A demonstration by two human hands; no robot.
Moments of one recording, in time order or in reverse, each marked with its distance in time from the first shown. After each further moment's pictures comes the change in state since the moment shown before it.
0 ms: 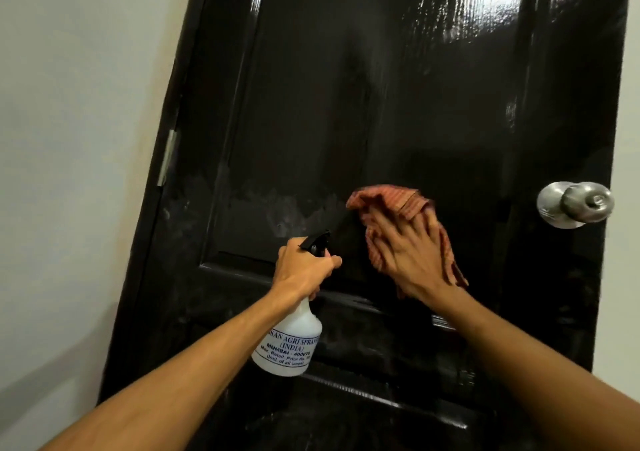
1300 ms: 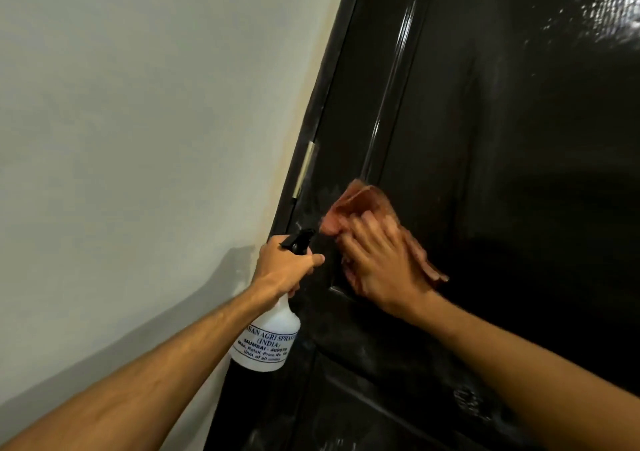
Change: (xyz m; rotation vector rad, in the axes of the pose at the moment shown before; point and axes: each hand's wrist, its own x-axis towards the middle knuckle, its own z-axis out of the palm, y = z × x) left_hand 0.059 -0.112 -0.228 0.074 0.277 -0.027; right_hand 0.120 -0.261 0.106 0.145 0.062 -0.409
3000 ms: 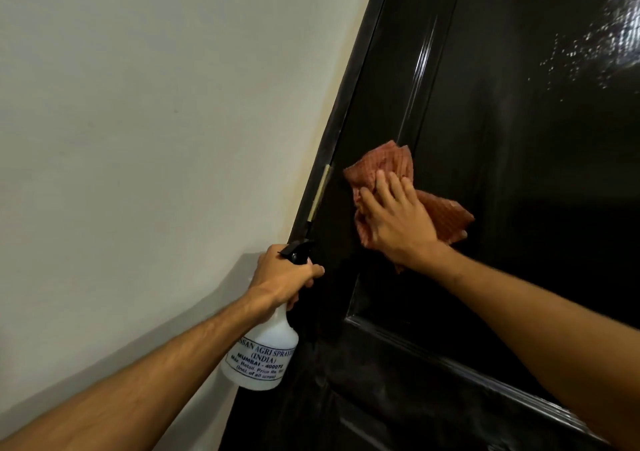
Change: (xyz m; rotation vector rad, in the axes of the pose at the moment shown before) left_hand 0.037 -0.006 -0.036 -0.009 -0.013 0.031; right_hand 0.122 0.044 -0.034 -0.155 -0.210 0.127
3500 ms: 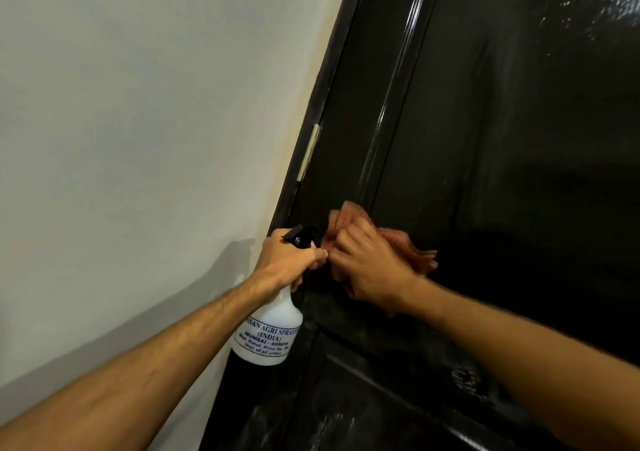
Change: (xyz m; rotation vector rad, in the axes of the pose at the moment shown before) left_hand -0.038 -0.004 0.031 0.008 -0.021 -0.055; right_hand -0.106 -0.059 0.036 0.178 0.062 -0.441
